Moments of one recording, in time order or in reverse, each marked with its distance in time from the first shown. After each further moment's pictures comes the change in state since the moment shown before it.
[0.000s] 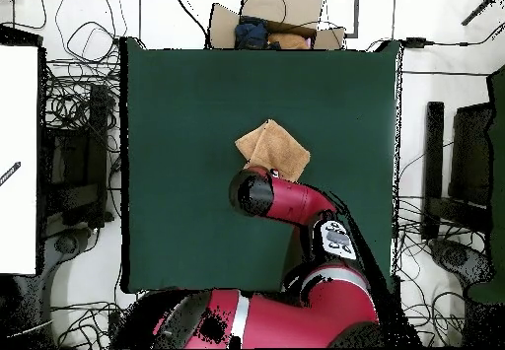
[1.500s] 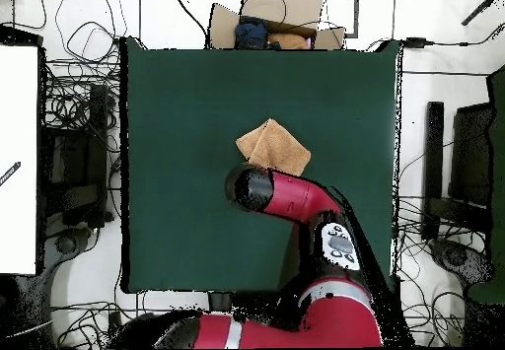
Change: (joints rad) arm 0.011 -0.087 0.010 0.009 0.036 0.168 0.000
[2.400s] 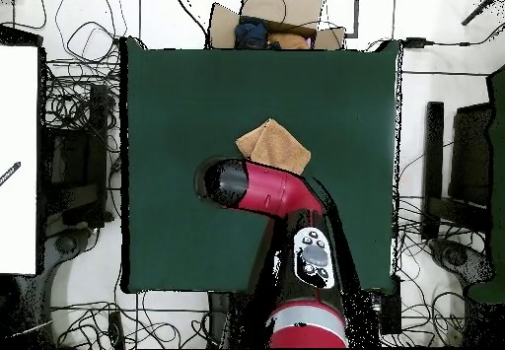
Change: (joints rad) arm 0.088 -0.101 -0.003 0.005 0.056 0.102 0.000
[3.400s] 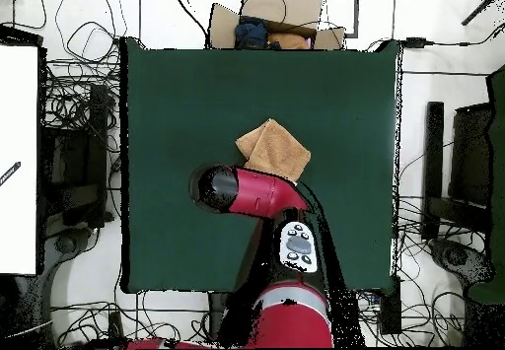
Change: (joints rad) arm 0.038 0.076 -0.016 0.001 0.000 -0.041 0.000
